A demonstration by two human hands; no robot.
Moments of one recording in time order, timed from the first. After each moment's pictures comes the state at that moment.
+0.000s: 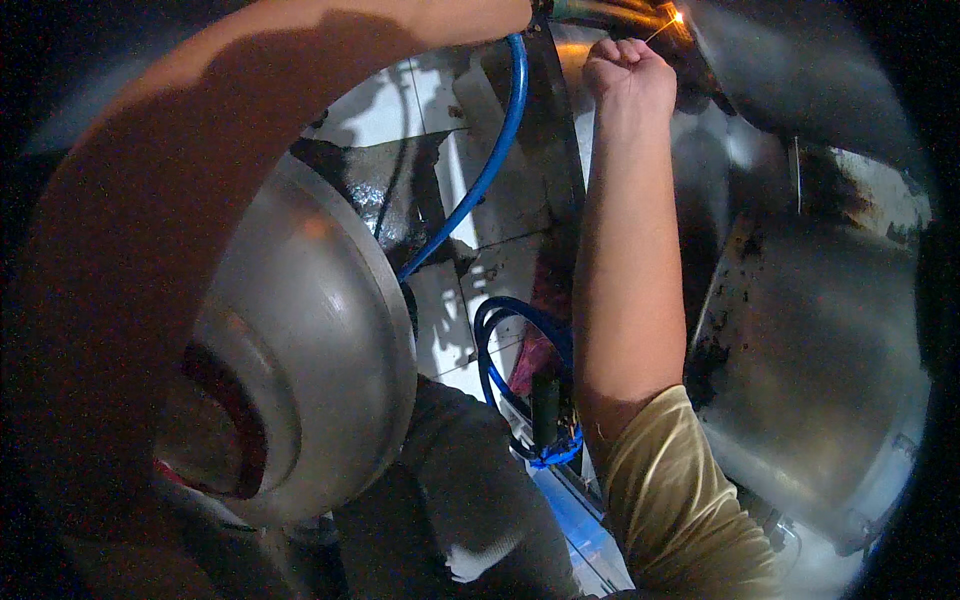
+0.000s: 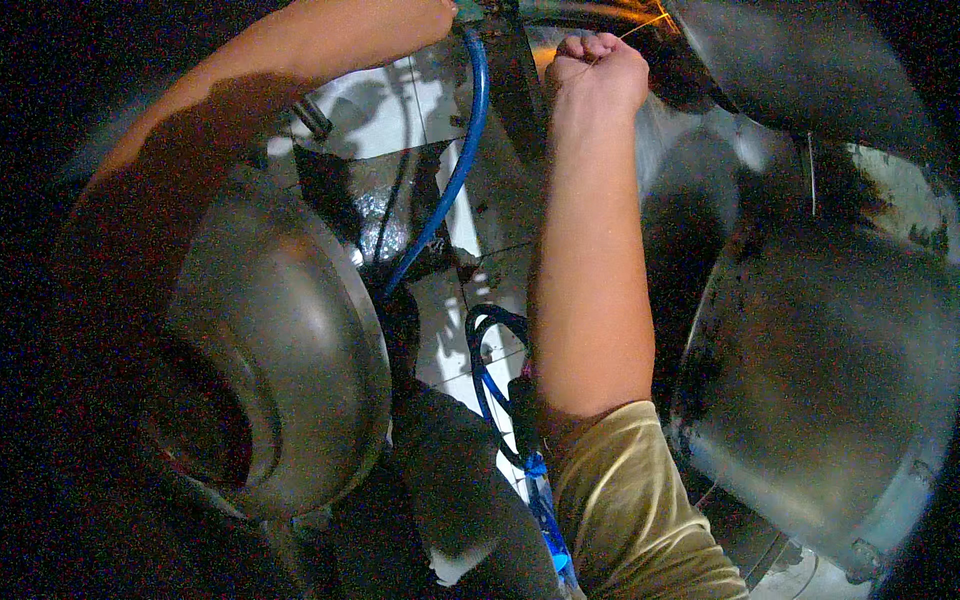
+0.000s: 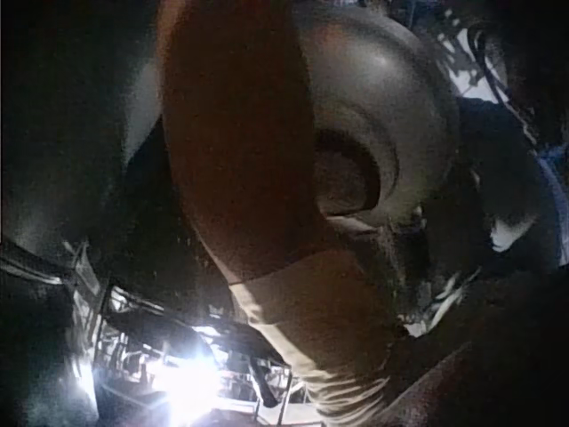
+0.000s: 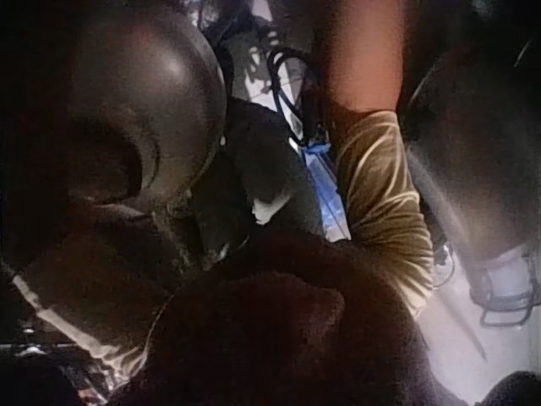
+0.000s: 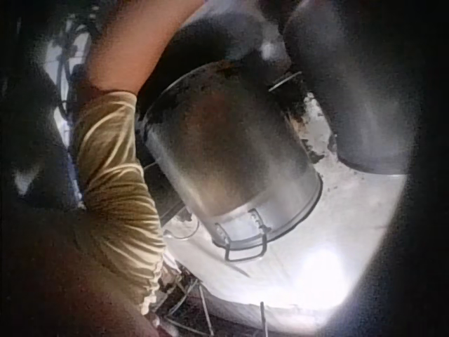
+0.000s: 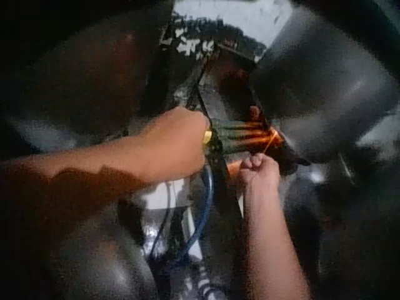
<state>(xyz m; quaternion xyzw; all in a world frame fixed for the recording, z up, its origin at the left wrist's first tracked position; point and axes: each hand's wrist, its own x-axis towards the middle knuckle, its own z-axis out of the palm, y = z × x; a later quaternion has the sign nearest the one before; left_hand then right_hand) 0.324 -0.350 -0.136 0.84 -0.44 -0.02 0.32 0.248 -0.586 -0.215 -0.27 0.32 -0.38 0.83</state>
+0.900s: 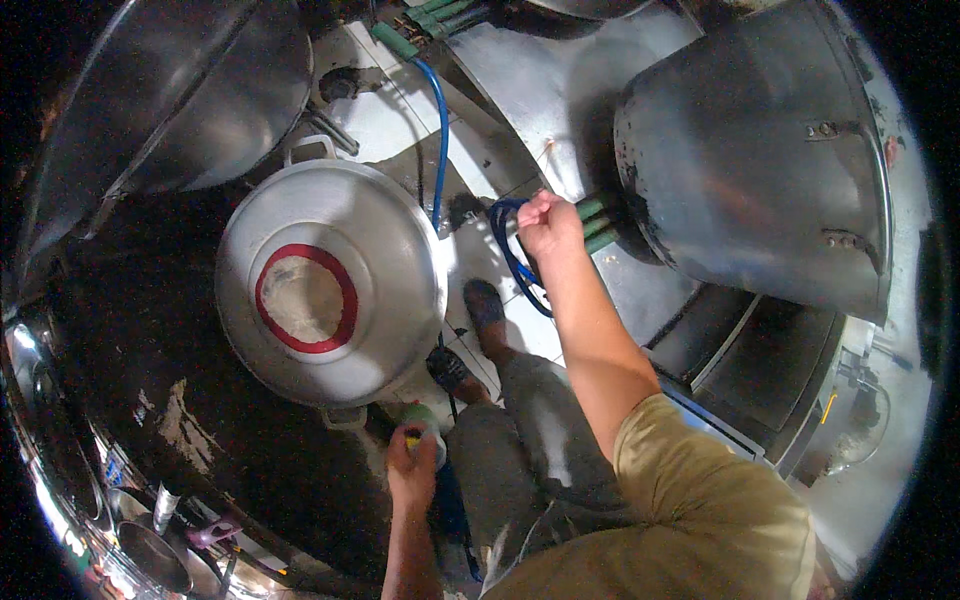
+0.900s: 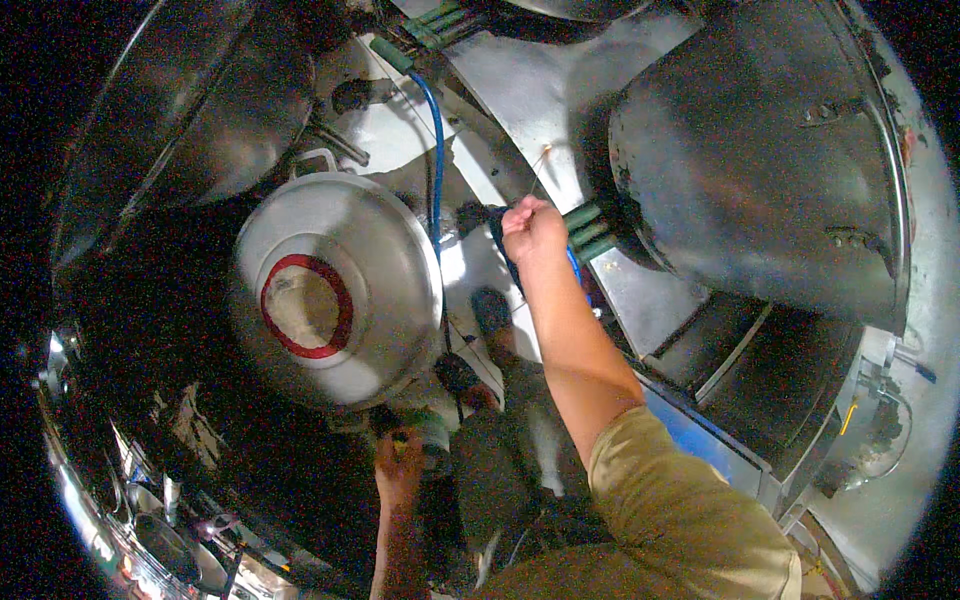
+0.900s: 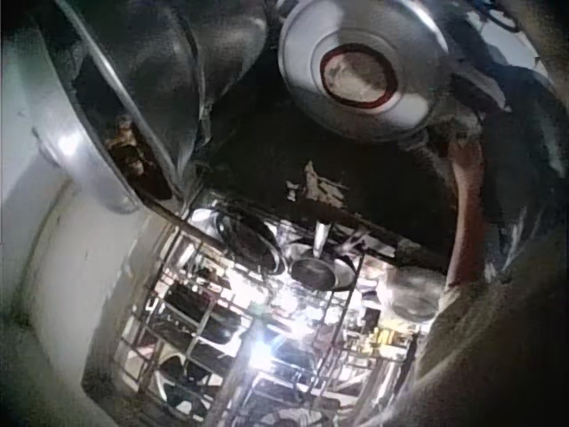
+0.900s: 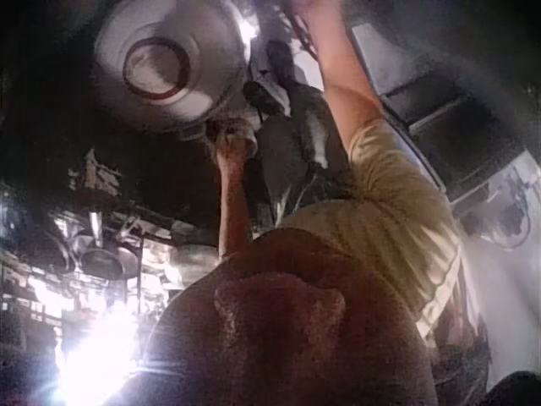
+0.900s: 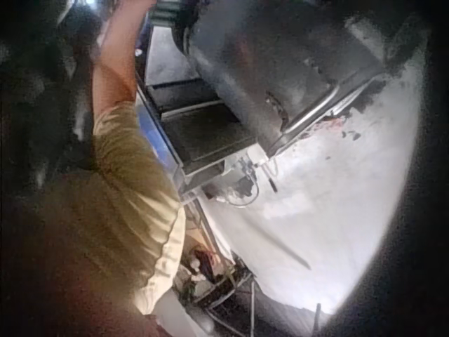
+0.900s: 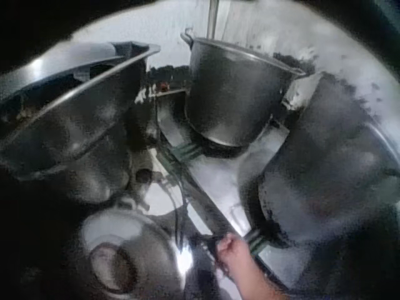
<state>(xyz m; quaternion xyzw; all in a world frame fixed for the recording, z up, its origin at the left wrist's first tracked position) -0.092 -0.005 -0.065 0.81 0.07 -0.41 0.41 -0.020 -0.404 -0.156 -0.01 0.51 -0.33 0.79</state>
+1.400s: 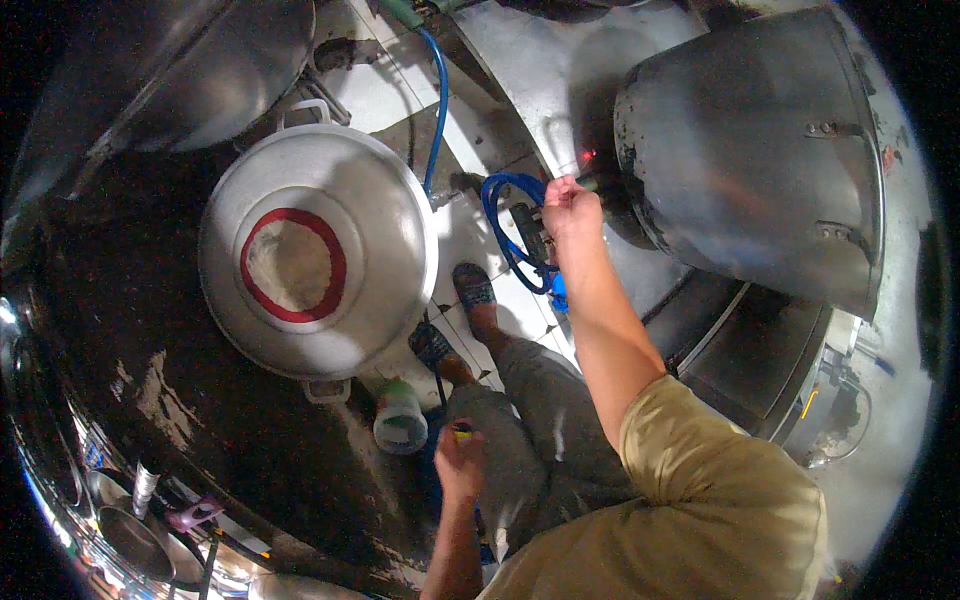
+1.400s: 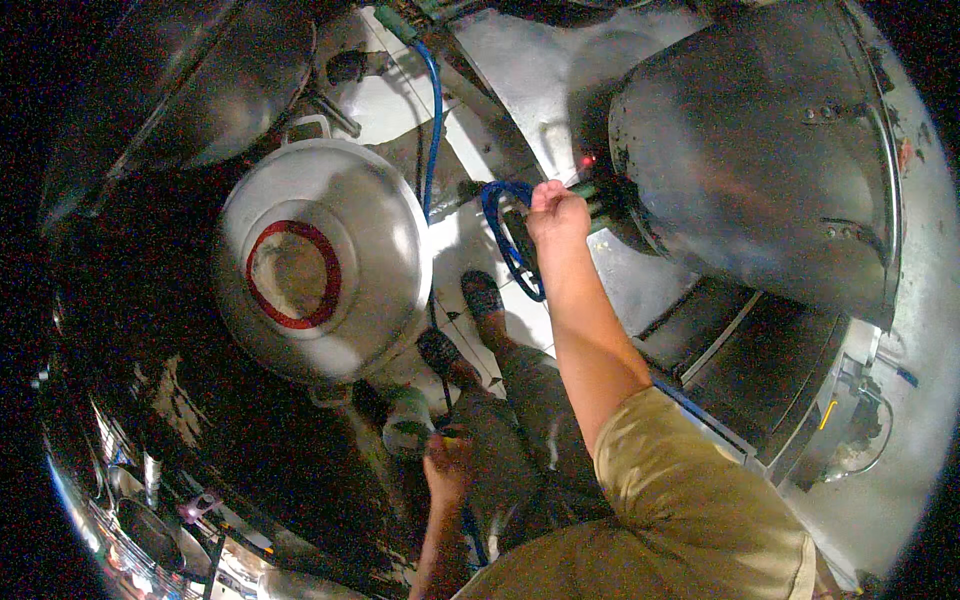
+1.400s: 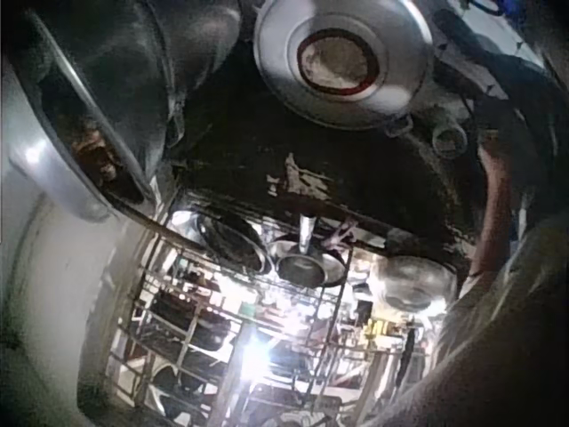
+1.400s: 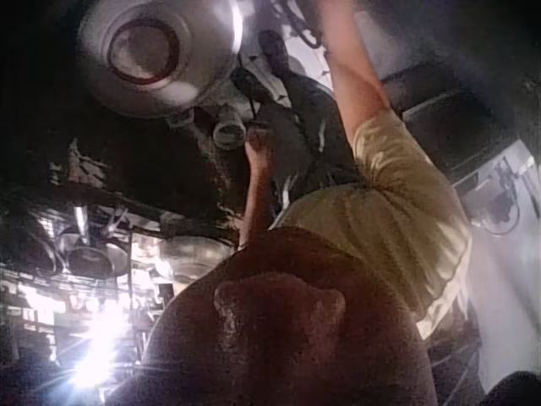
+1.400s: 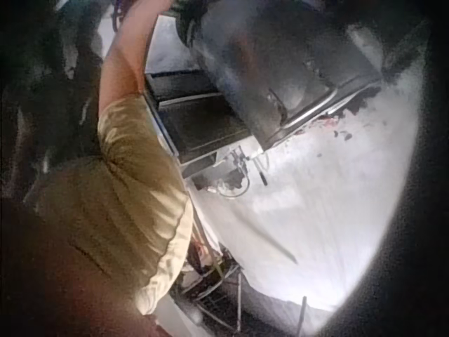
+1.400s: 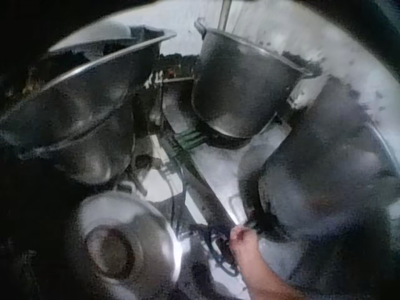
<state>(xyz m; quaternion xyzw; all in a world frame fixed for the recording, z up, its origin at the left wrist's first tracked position) -0.218 0.000 -0.098 0.69 0.18 -0.46 0.53 -0.048 -0.419 -0.161 -0.02 0.54 -0.42 0.73</state>
